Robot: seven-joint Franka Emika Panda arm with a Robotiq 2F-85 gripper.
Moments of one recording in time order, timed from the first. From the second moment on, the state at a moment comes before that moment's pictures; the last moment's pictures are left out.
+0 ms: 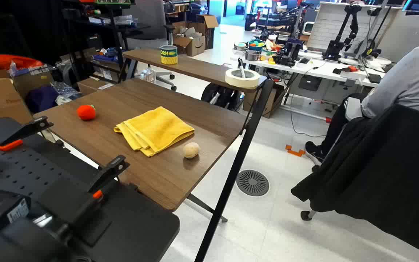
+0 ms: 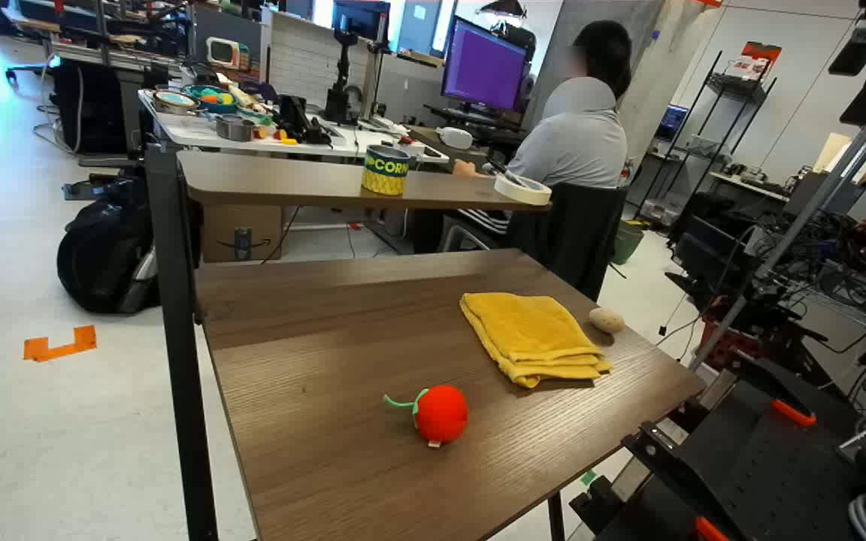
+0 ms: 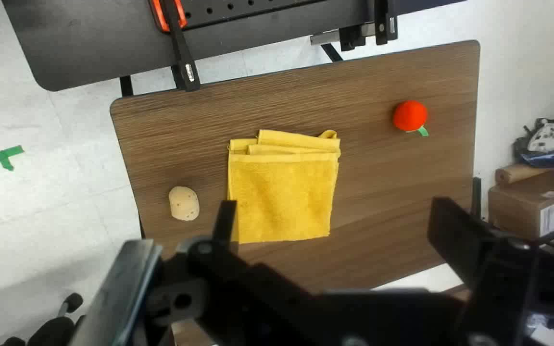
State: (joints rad) arm -0.04 -0.32 -0.31 -2.39 0.19 1.99 -0.27
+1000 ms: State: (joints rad) arm -0.04 -0.14 -0.28 -2.38 0.48 2.26 -0.28
